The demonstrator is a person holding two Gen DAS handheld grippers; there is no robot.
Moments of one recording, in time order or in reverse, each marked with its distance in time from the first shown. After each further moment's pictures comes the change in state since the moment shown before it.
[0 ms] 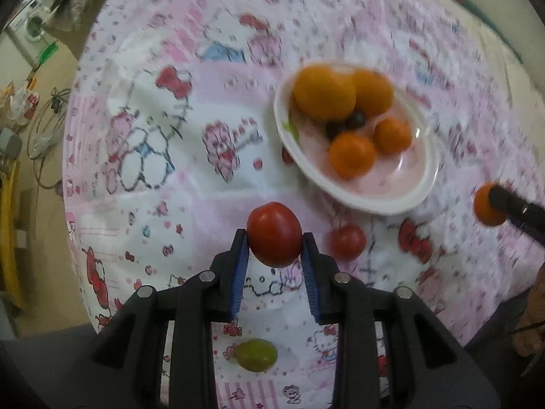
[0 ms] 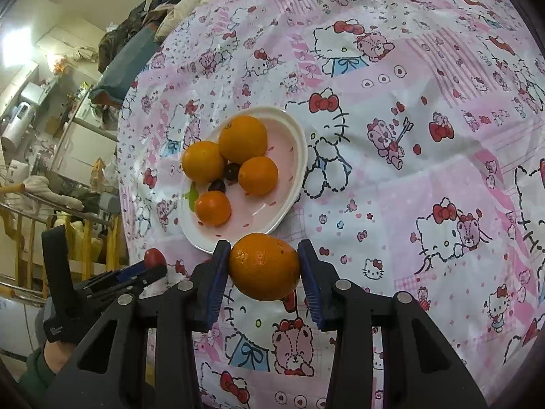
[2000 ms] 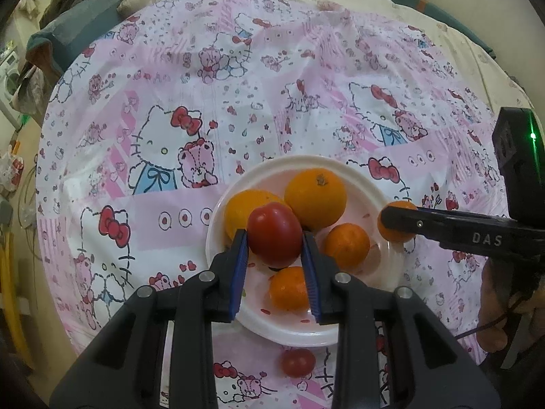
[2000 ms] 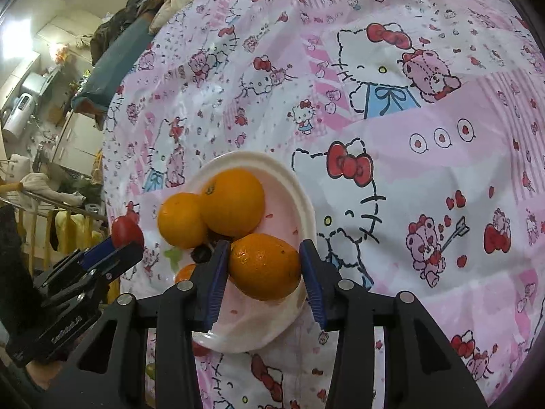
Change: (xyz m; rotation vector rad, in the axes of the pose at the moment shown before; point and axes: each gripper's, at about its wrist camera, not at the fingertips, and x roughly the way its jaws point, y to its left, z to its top) left arm 0.016 -0.071 0.092 0.173 -0.132 -0.018; right arm 0.072 -0.012 0.091 -0.050 0.075 0.015
